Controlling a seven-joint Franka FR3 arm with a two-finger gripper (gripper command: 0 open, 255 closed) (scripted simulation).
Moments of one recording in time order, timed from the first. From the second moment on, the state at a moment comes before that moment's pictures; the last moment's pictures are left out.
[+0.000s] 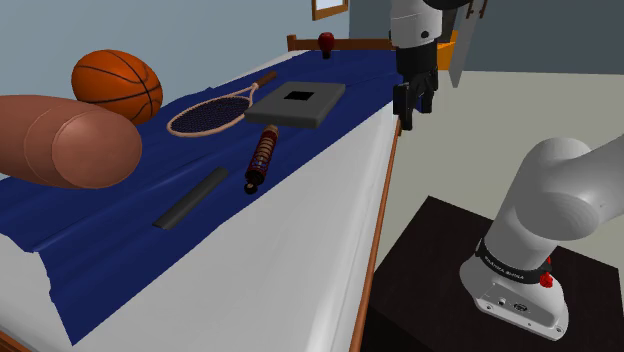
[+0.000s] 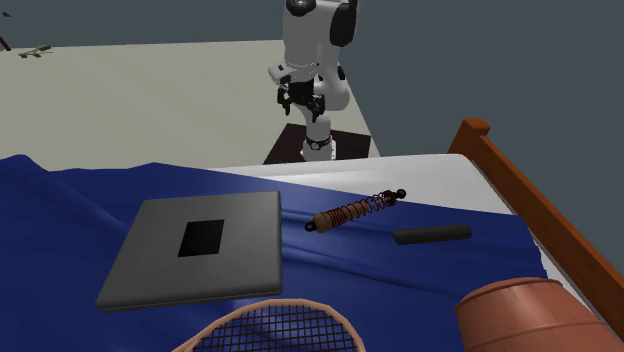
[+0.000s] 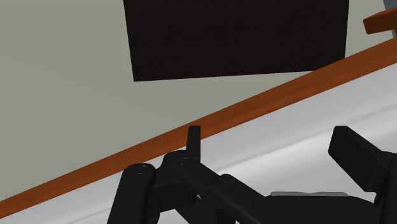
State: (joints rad) arm 0.02 -0.77 0.04 -2.42 -0.04 1.47 0.12
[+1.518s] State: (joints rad) arm 0.01 -0.11 0.33 -1.92 0.06 1.74 0.77
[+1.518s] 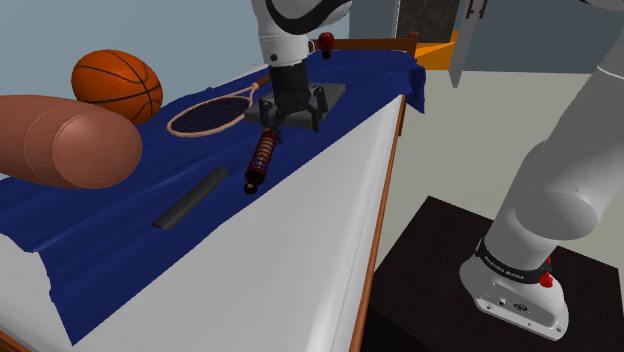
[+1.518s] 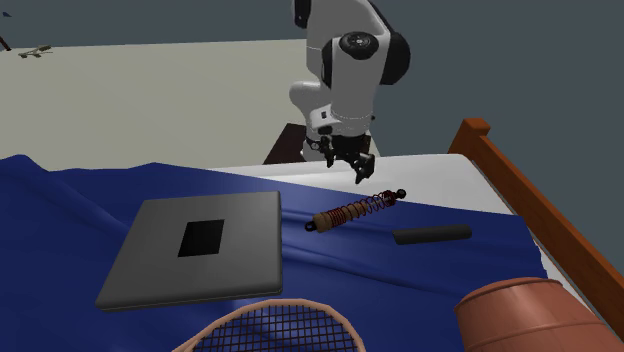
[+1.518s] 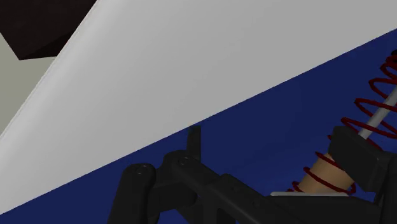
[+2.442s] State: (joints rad) arm 0.05 0.18 0.36 -1.68 -0.03 1.82 0.98
